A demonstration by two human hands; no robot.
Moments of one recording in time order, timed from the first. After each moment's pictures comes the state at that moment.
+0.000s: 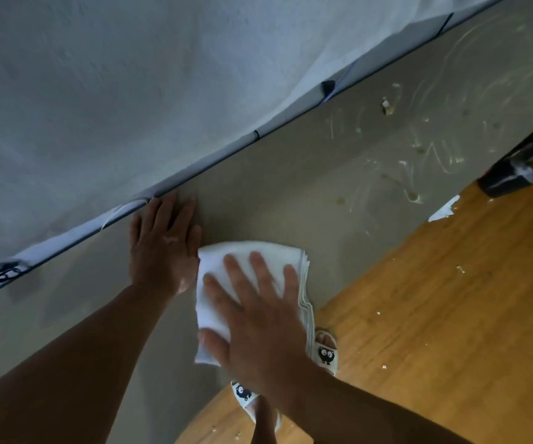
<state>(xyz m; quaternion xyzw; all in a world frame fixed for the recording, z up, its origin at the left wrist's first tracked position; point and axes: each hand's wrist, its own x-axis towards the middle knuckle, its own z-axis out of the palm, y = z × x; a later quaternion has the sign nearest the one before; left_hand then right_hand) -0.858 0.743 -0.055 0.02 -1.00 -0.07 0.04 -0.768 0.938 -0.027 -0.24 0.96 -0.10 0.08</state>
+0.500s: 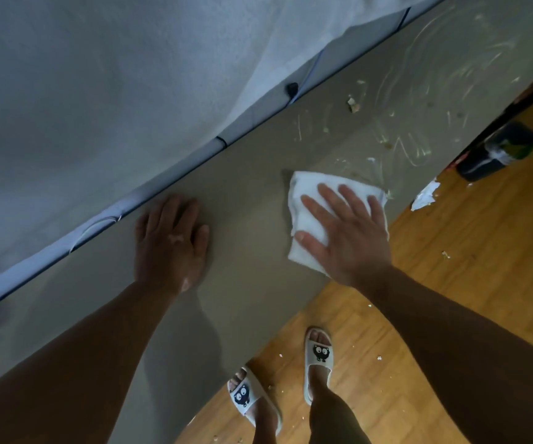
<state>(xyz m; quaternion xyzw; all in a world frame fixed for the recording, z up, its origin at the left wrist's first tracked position) -0.889 0.788 -0.046 -0.05 -0.99 -0.08 0.10 -0.886 1.102 -0.037 -0.09 1.00 -0.02 0.02</state>
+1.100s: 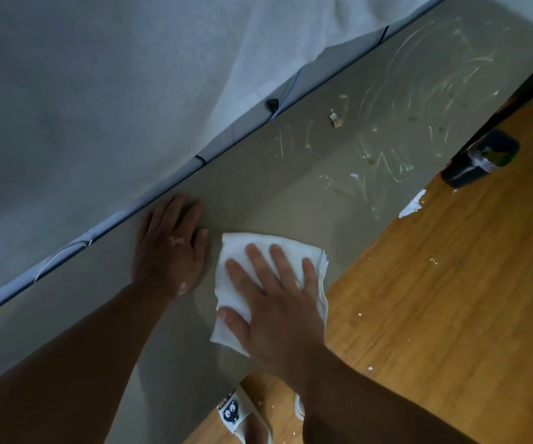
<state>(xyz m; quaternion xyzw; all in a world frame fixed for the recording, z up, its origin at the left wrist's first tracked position) -0.929 0.814 -0.053 -0.10 -0.99 -0.09 0.08 -0.822 1.016 -0.034 -0.12 0.99 -0.07 0.03</state>
